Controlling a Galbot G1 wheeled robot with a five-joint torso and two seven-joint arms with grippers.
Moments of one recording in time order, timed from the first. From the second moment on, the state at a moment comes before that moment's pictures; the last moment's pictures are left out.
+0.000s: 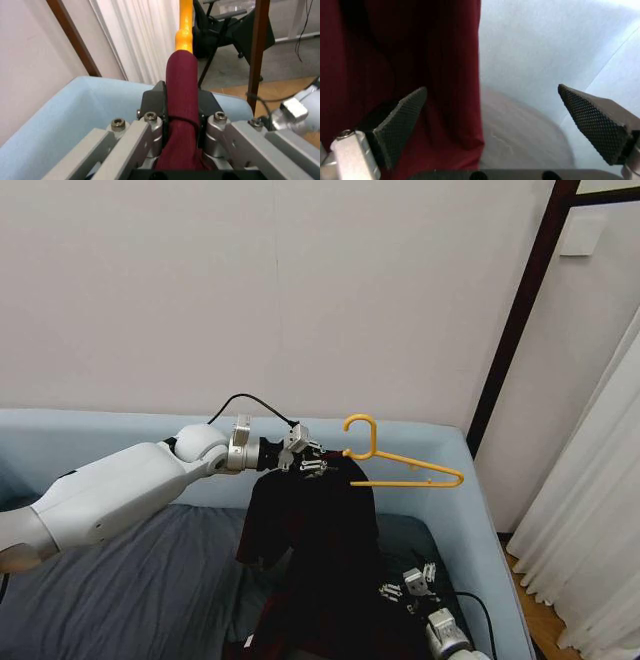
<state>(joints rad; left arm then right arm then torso) -0.22 -0.80 0.87 -1.36 -1.06 -0.14 0.83 -1.05 1.05 -0.06 1.47 0.22 0.11 0.25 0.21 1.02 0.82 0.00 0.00</state>
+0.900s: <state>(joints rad) -0.19 -0.78 0.84 -1.41 -1.07 -0.13 0.83 -1.00 1.15 -0.14 1.41 0.24 0.06 0.31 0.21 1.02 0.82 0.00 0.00</state>
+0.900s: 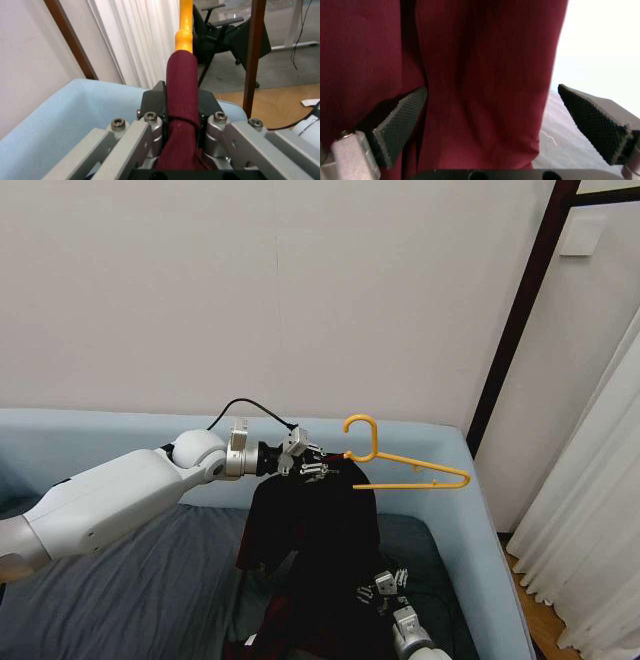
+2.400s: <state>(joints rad) -0.14 -0.73 0.81 -1.39 -1.06 -0.13 0.83 -1.01 1.13 -0.11 1.43 0.33 0.11 0.31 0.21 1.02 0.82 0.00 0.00</state>
